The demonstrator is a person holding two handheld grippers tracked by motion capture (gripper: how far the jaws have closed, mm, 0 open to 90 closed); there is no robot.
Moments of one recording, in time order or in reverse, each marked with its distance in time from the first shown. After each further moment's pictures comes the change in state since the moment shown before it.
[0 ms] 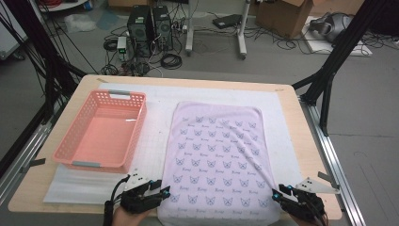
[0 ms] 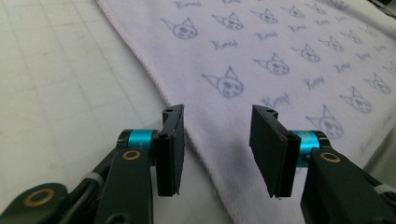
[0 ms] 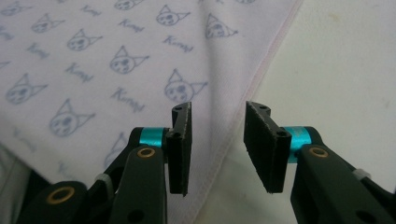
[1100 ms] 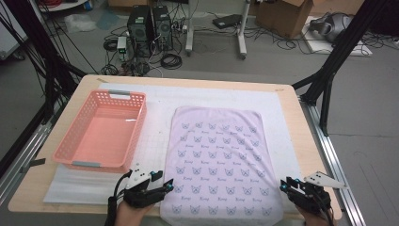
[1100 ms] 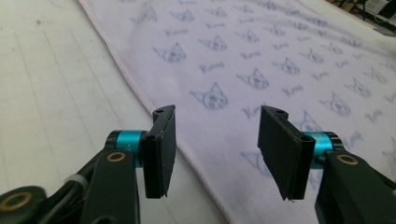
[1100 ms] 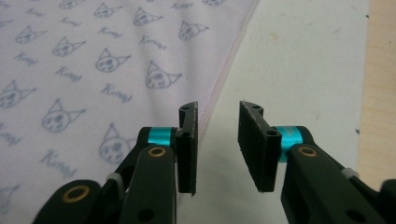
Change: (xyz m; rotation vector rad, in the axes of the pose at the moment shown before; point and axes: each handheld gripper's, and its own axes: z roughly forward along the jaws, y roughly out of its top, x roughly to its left) left arm -0.001 0.016 0.003 -0.117 0.033 0.057; right arm -0.023 0.006 -0.001 -0.049 -0.073 0.058
